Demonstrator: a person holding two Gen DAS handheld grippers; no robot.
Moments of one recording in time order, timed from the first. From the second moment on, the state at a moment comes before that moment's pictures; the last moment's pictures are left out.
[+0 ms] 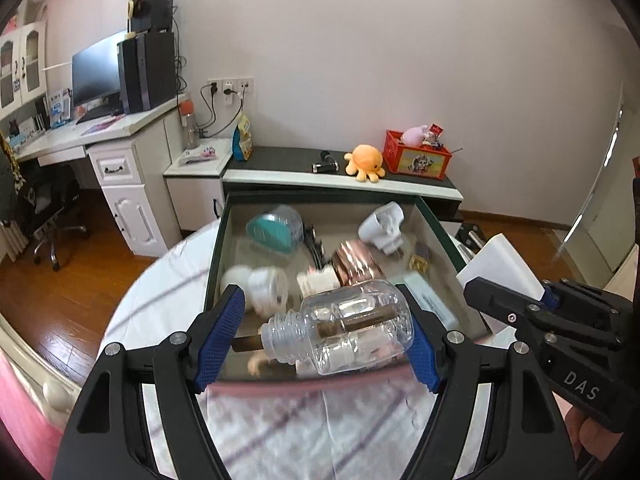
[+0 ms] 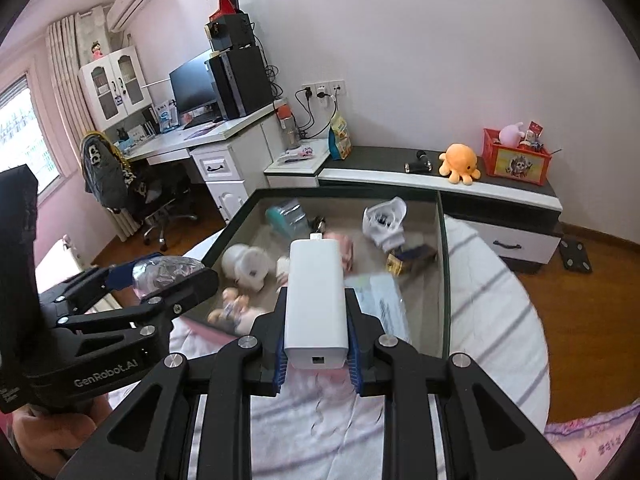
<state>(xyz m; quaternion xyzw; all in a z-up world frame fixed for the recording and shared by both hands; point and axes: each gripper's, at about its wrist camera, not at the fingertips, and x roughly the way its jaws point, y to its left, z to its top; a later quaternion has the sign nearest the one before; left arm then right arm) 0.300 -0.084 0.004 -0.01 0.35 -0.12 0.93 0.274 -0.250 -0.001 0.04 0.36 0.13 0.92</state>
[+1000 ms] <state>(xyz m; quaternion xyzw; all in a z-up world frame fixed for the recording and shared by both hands) 0.364 -0.080 -0.036 -0.01 0.36 -0.10 0.93 0.368 -0.278 -0.052 0.08 0.42 0.07 0.90</state>
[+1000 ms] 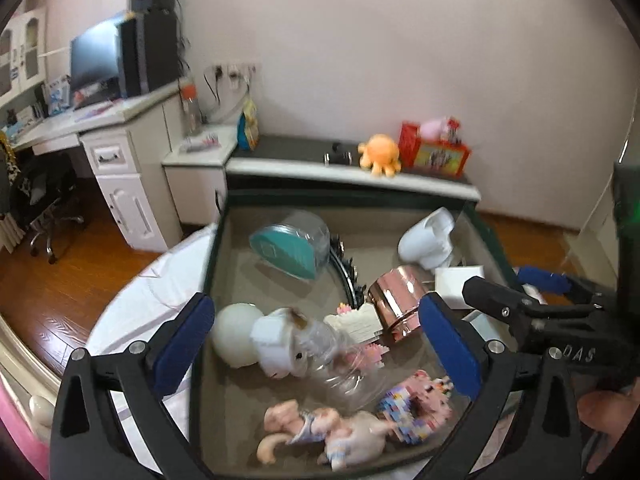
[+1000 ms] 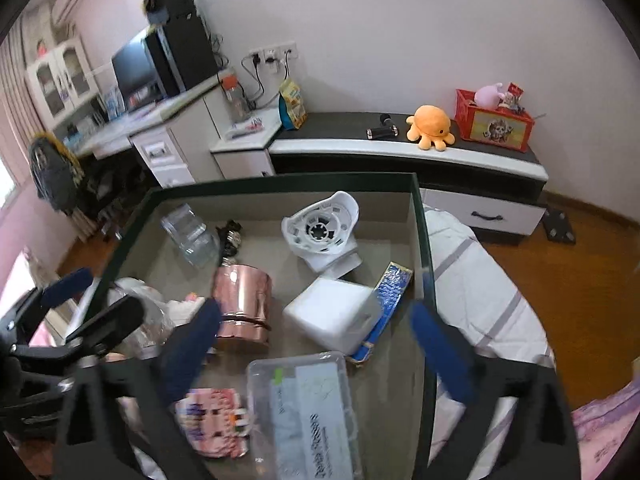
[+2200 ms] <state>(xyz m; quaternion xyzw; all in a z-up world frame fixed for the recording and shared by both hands) 0.029 -0.042 0.058 -0.02 0.24 -0.06 0.97 -0.003 -0.229 0.065 0.04 0.22 0.00 0.97</state>
